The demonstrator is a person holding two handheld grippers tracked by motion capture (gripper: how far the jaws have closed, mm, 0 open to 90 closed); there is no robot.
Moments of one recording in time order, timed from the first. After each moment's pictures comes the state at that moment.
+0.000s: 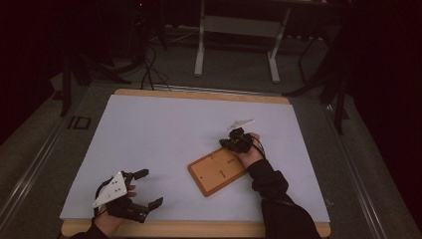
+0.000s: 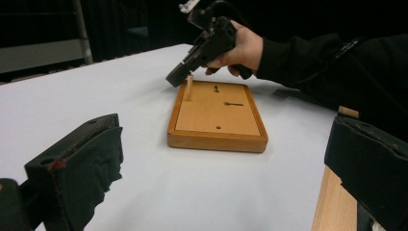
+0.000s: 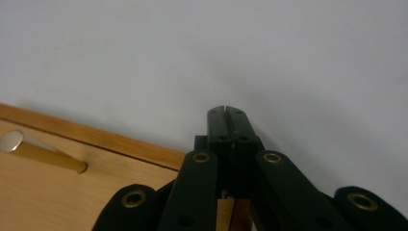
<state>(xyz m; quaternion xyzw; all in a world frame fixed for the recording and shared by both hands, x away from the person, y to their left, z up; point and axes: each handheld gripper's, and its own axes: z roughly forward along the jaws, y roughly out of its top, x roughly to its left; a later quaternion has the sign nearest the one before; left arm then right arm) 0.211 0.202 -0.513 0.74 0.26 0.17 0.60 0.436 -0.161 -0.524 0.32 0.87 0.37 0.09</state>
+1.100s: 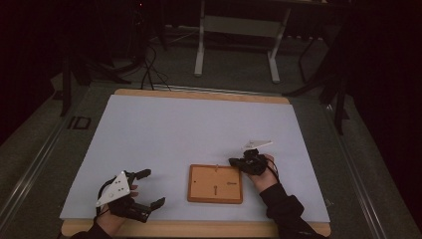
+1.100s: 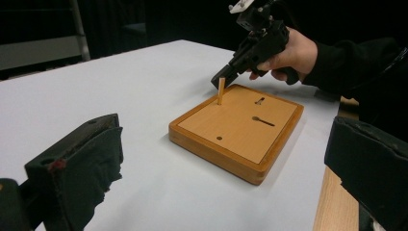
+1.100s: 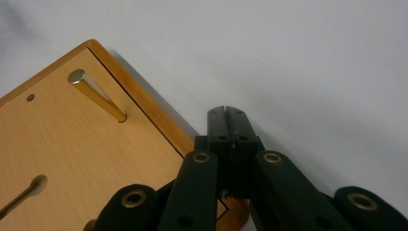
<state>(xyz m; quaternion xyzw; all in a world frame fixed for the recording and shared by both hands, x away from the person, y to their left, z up) 0.213 0.197 -0.515 0.74 0.26 0.17 0.60 0.364 -0.199 -0.527 0.35 0.85 0.39 0.06</state>
